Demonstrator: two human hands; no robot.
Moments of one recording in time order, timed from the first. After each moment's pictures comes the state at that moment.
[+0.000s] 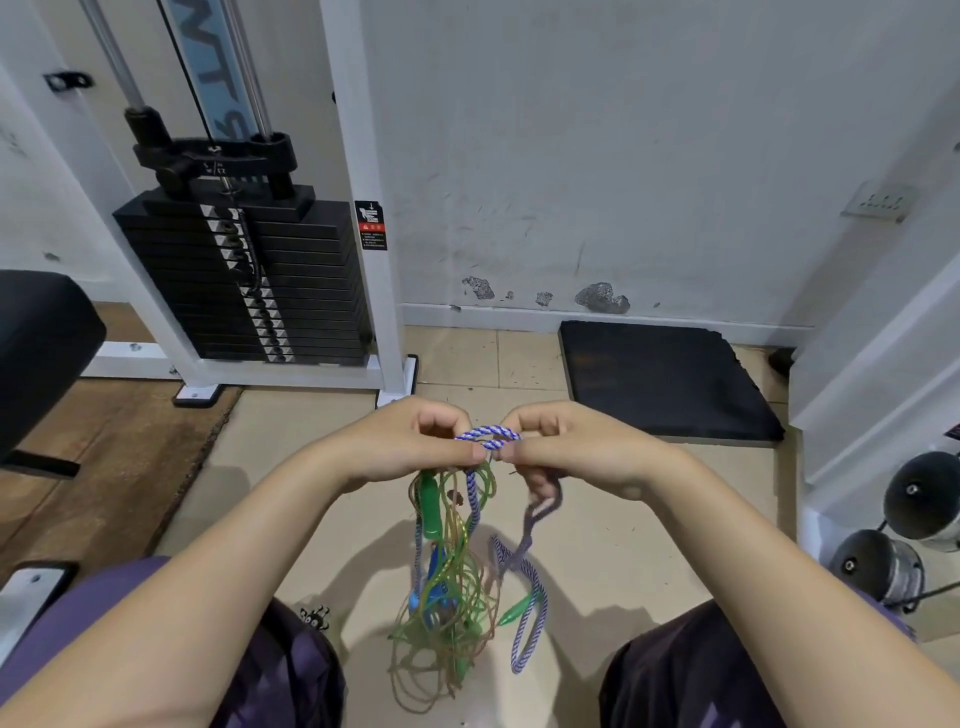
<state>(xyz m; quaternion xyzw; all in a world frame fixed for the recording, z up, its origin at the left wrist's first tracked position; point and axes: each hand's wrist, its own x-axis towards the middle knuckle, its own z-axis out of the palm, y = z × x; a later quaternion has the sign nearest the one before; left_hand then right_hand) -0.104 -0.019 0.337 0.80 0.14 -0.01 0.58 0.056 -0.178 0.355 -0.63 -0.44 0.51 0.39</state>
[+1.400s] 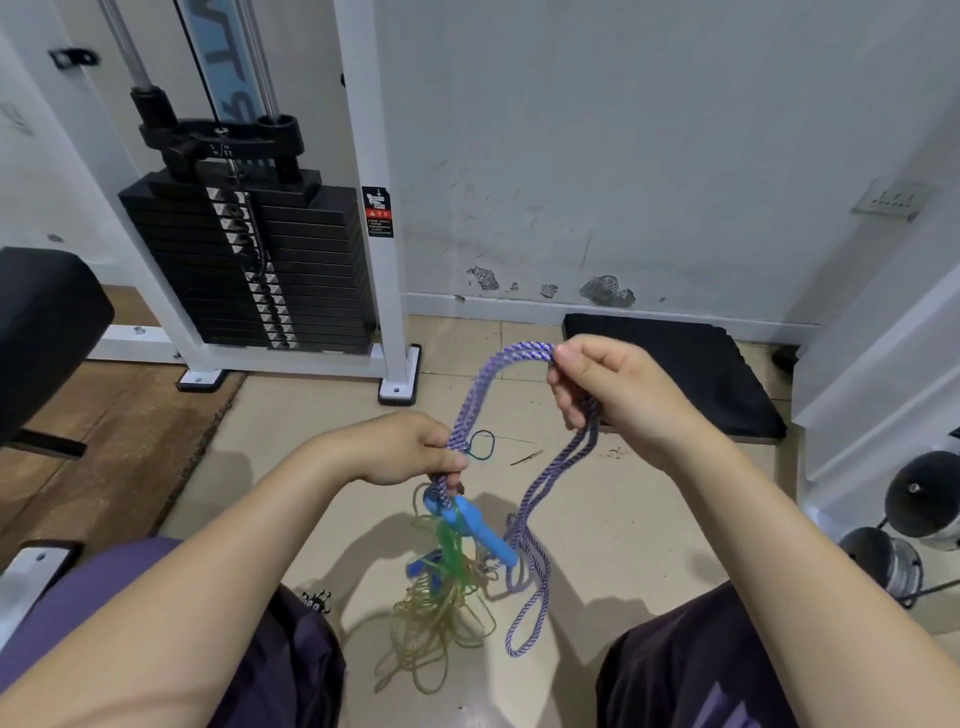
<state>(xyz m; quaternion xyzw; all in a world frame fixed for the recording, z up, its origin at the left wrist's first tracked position) -0.107 -0.012 0.323 0.87 0.19 -0.13 0.43 0.071 -0.182 0.373 -0.61 -0.42 0.36 0.56</state>
